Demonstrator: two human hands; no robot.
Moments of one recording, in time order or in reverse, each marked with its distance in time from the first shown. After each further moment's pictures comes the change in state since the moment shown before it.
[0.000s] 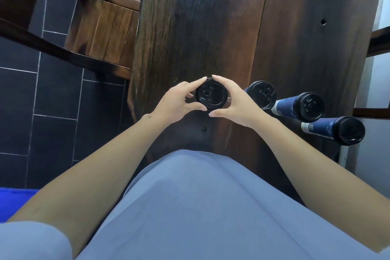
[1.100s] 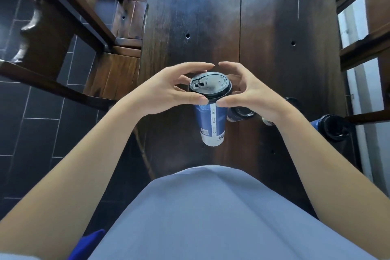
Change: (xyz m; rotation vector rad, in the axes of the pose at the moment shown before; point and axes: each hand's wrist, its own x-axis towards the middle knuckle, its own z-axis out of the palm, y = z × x) left_hand -0.052 0.169 -0.095 -0.134 -0.160 0.187; right_hand -0.083 -0.079 -0.080 0.372 0.055 -0.092
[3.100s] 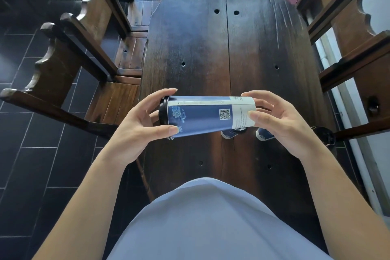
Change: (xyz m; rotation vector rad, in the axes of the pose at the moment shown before) left_hand -0.080 -0.005 0.015 -0.565 0.198 0.110; right_hand -0.099 -0.002 -0.012 0.128 0.238 -0.170
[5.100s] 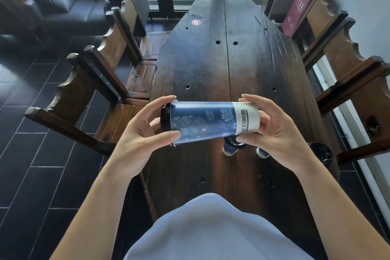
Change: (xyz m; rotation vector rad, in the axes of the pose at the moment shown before) left_hand -0.029 0.029 0.031 -0.017 0.070 0.186; right_hand -0.023 -0.014 0.009 0.035 0.006 -0.327
